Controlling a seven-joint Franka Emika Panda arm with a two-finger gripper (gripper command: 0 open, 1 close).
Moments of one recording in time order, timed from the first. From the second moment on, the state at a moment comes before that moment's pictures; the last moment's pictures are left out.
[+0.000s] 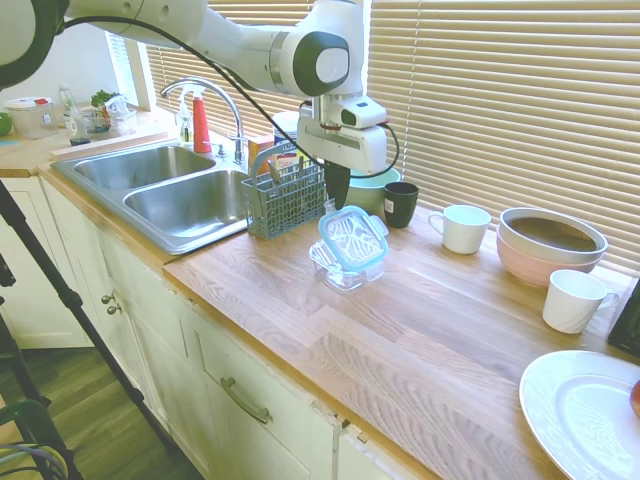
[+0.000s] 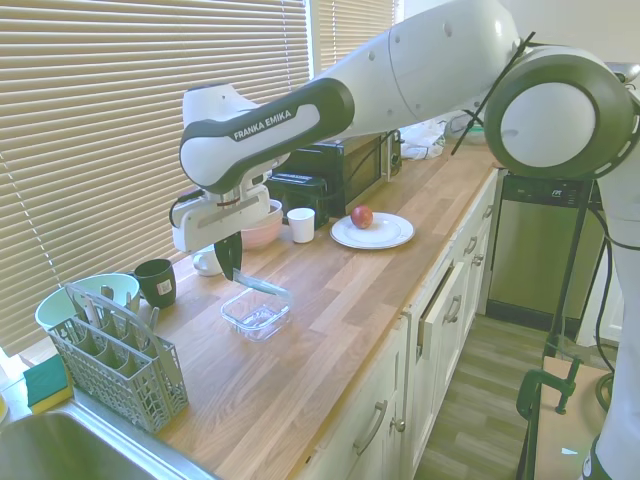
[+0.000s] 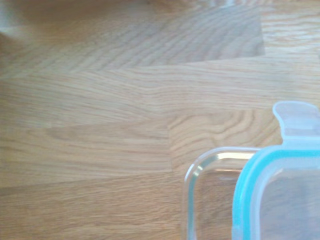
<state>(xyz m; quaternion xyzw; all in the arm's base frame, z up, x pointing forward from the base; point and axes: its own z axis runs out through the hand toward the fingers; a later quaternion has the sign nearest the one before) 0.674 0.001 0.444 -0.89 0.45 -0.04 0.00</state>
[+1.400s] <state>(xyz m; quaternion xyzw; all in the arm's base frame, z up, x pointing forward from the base) 0.698 0.010 0.384 -0.89 0.45 -0.03 -0.02</state>
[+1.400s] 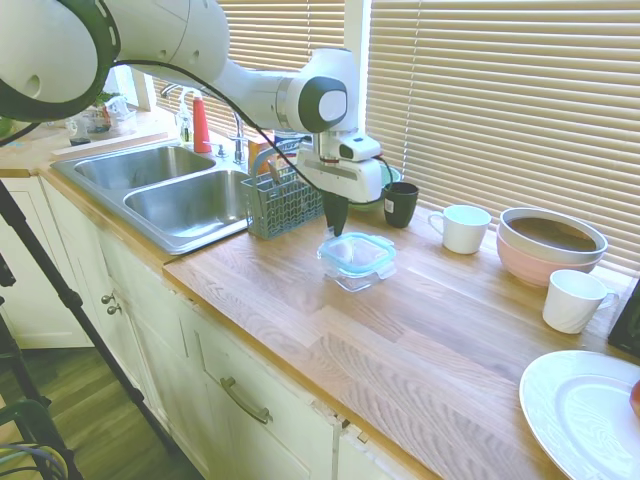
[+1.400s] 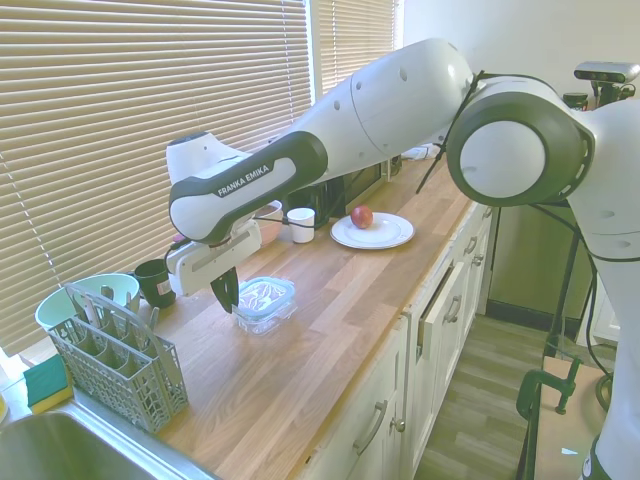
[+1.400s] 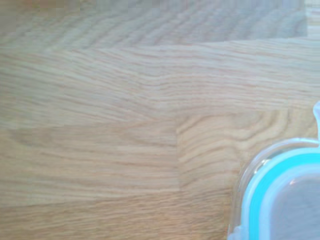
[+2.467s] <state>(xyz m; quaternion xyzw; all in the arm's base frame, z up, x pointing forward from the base) 0.708 -0.002 0.384 -0.88 0.48 -0.01 -0.01</state>
